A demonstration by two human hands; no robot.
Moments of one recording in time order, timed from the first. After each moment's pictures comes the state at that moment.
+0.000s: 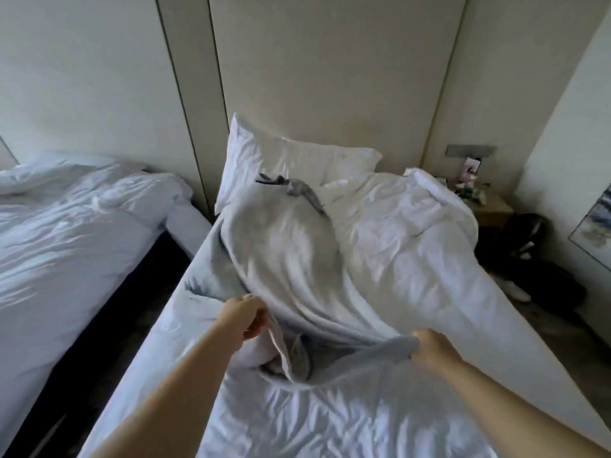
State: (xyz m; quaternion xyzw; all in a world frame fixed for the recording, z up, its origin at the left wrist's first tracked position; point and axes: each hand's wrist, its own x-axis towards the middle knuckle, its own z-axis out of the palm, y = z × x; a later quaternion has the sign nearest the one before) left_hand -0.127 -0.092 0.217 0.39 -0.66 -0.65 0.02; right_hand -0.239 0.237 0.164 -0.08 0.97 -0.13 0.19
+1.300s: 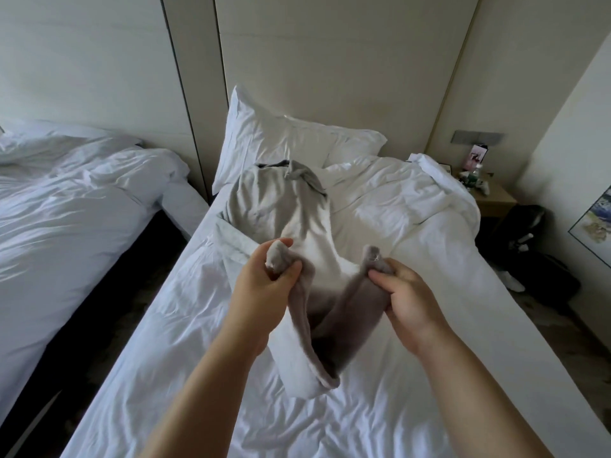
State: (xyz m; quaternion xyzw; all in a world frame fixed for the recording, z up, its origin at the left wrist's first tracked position) left_hand -0.096 -0.041 0.284 0.14 -0.67 -0.69 0.23; right_hand -0.183 0.138 0.276 -0.06 0.64 -0.75 0.16
